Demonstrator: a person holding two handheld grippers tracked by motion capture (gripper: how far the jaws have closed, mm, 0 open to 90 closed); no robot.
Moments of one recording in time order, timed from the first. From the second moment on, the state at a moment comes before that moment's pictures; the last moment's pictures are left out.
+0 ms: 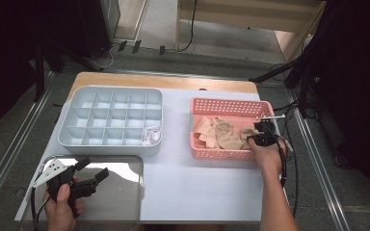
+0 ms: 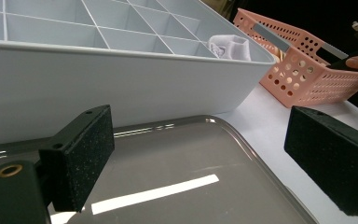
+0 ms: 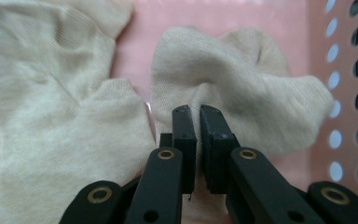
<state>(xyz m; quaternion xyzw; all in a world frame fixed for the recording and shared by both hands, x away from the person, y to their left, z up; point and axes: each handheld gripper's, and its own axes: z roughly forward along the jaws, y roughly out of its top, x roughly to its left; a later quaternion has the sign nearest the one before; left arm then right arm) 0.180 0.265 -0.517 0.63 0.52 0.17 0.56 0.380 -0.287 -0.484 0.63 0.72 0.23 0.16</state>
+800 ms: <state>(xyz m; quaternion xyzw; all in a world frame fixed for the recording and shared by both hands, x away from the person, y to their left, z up) 0.179 0.263 -0.517 0.63 0.52 0.17 0.56 0.335 -0.270 -0.462 0.52 0.71 0.37 0.29</state>
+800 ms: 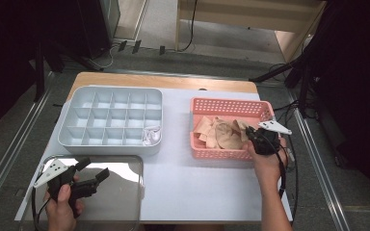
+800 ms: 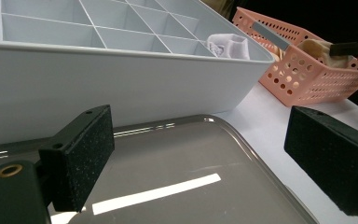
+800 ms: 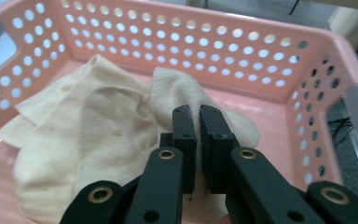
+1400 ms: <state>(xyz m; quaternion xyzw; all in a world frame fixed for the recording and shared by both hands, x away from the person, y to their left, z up) 0.178 0.268 -0.516 0.62 0.52 0.17 0.56 0.344 -0.209 -0.428 0.52 0.72 0.40 0.21</state>
